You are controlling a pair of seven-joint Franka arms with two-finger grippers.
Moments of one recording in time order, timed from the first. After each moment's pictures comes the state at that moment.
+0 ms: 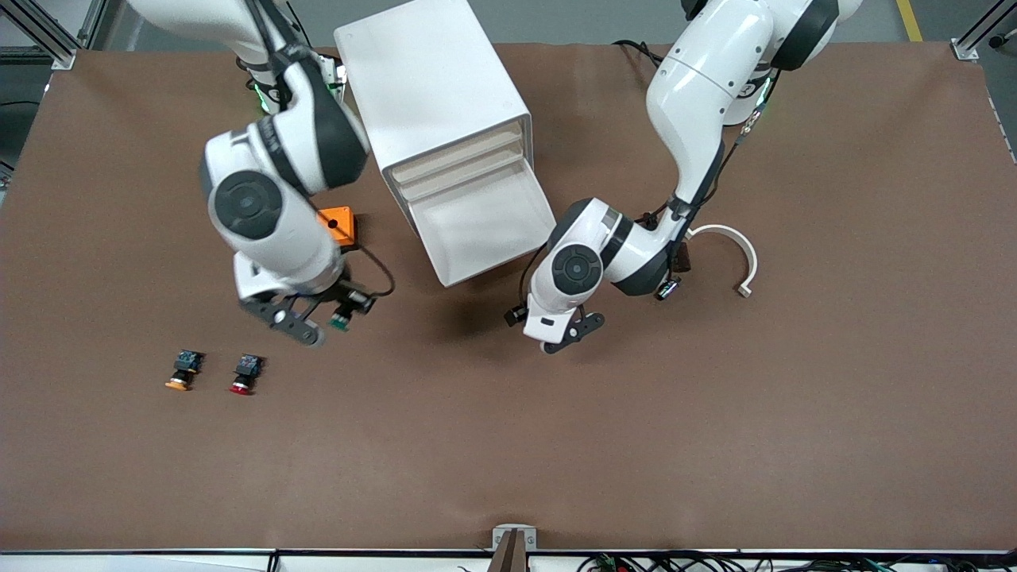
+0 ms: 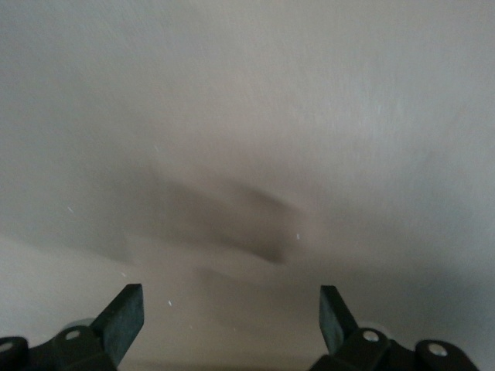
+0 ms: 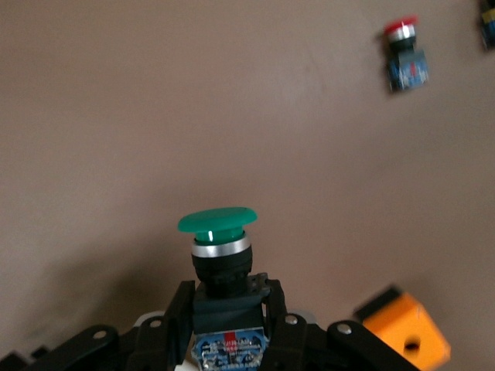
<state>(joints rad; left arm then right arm) -0.63 0.84 -0.09 -1.40 -0.17 2.20 -1.09 0.40 0.38 -0.05 -1.61 0.00 1.98 0.79</state>
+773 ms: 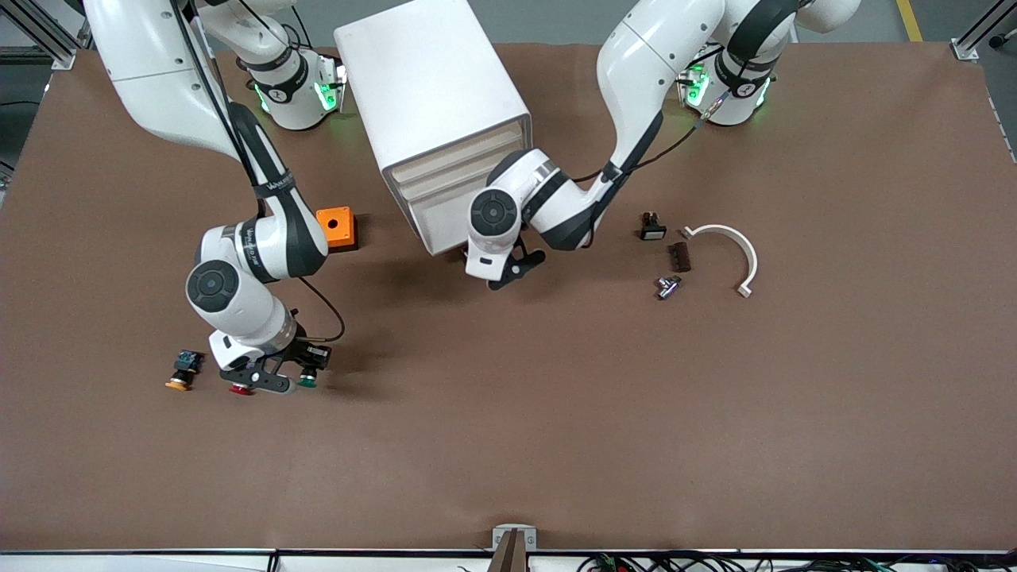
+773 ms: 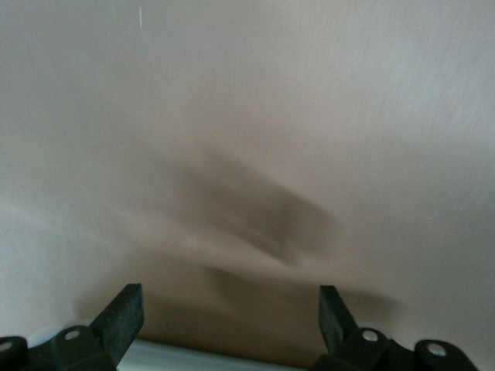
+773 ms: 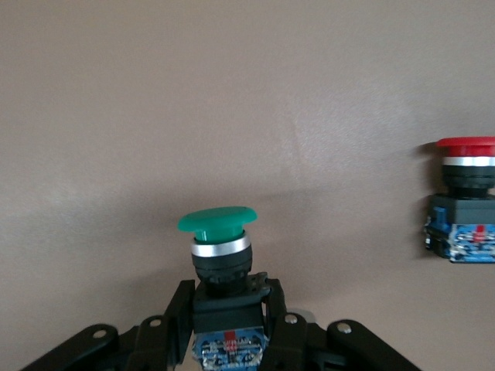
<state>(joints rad) -0.77 0.84 -0.18 -1.40 -0.17 2.08 -1.38 0.24 0.57 -0.04 -1.83 0.00 2.50 0.42</state>
